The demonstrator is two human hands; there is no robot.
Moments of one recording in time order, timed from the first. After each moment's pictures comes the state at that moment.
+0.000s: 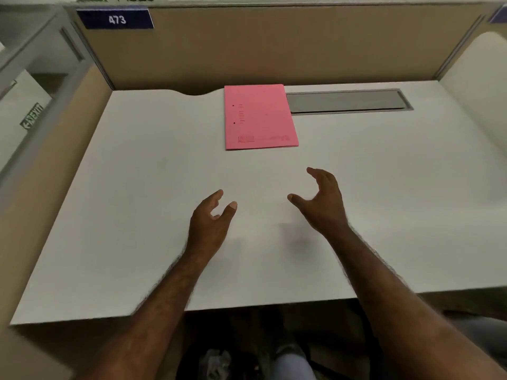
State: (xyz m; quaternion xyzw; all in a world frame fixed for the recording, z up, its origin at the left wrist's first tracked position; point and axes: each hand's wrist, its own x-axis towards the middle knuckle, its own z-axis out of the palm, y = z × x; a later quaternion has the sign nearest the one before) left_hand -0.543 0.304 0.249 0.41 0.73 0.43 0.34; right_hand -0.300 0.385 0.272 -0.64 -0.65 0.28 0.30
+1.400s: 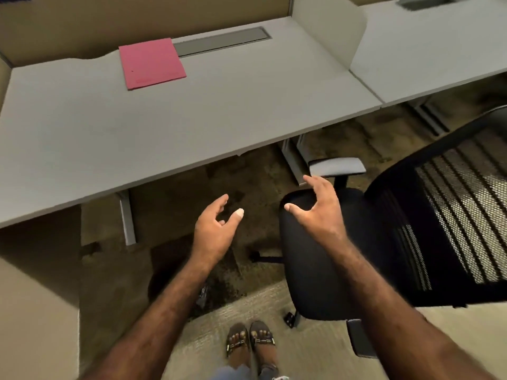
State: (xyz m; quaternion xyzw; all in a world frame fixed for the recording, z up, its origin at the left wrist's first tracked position) left_hand -0.276 -0.081 0.261 0.53 0.65 0.36 0.41; right_hand -0.033 -0.085 0.284 -0.73 -0.57 0.22 0.32
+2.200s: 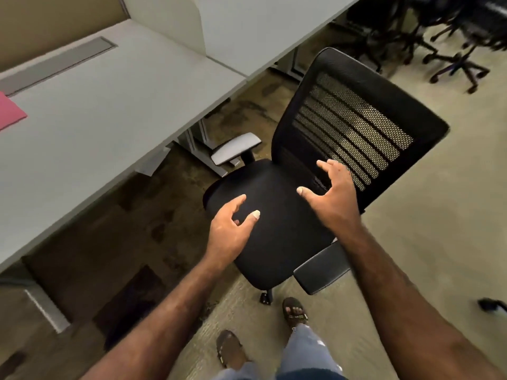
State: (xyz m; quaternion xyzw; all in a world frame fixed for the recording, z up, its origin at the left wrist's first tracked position) left_hand -0.101 -0.136 0.257 0.70 0.45 0.22 0.51; right_hand 0.113 -0.241 0.296 -0.85 -0.35 0.06 0.38
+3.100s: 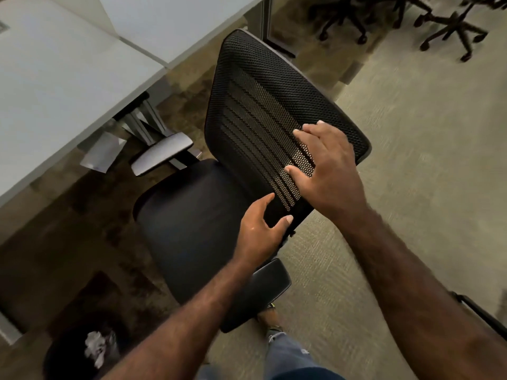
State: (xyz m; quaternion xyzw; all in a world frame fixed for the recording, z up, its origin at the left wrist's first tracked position) left_hand 0.214 -0.236 0.208 0.73 0.42 0.17 0.52; right_hand 0.373 -0.284 0.320 -0.83 -0.50 -0.05 0.25
